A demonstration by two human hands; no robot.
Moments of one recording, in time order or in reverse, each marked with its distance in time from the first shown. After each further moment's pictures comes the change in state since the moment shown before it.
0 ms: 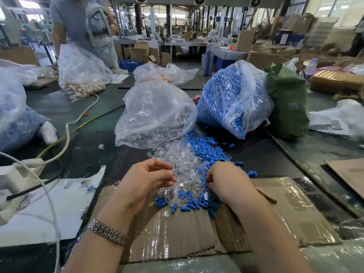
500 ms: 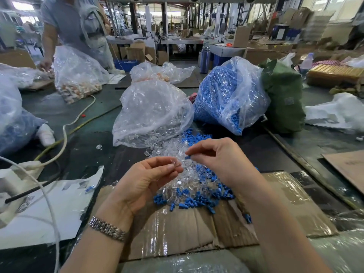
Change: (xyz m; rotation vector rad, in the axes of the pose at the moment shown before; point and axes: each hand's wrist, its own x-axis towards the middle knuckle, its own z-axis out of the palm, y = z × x) left_hand -0.002 0.002 0.012 -0.346 -0.124 -0.049; right_hand -0.009 0.001 -0.029 0.868 0.184 -0.297
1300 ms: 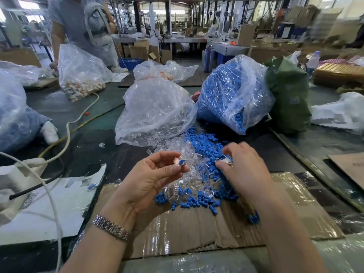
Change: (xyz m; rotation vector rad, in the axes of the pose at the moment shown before) left_hand -0.005 0.000 0.004 0.021 -0.095 0.068; right_hand -0.009 0.033 -0.012 -0.616 0.137 0.256
